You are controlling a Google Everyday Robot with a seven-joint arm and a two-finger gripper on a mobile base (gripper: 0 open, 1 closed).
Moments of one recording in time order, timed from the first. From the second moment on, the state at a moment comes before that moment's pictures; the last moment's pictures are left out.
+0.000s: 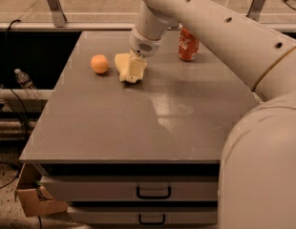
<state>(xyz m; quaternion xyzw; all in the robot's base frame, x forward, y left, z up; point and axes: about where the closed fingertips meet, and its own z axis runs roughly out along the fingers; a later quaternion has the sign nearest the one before) 0.678 0.036 0.854 -0.68 0.70 0.05 0.21</state>
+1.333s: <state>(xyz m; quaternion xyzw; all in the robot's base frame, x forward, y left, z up) 0.681 0.053 0.844 -0.69 0.69 0.06 0.20</state>
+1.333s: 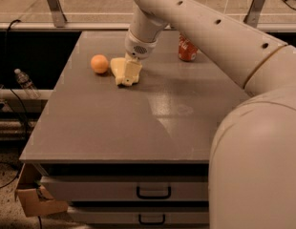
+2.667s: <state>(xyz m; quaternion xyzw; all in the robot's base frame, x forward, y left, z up) 0.671 0.037 0.838 -0.69 0.69 0.05 0.20</state>
